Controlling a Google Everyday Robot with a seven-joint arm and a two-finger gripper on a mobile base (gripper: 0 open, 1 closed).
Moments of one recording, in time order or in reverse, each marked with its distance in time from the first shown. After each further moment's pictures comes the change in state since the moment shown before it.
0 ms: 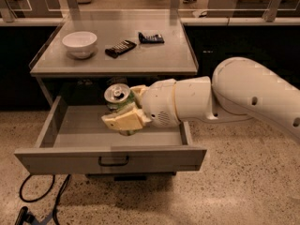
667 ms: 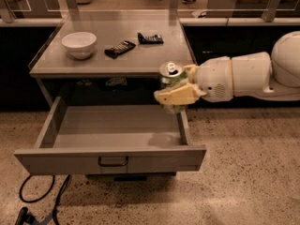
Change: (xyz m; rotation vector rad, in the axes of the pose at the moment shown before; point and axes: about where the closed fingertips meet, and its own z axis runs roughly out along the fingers) arm 0.018 -0.080 -0.095 0.018 0.003 0.041
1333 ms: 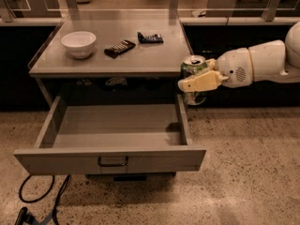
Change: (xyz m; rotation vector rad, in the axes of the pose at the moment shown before) arm 0.029 -0.064 -0.038 -0.056 0.040 0.156
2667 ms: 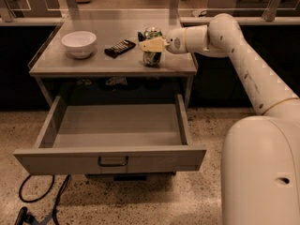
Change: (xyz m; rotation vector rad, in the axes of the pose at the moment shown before) arm -0.075 -0.207 0.145 0.149 -0.181 0.092
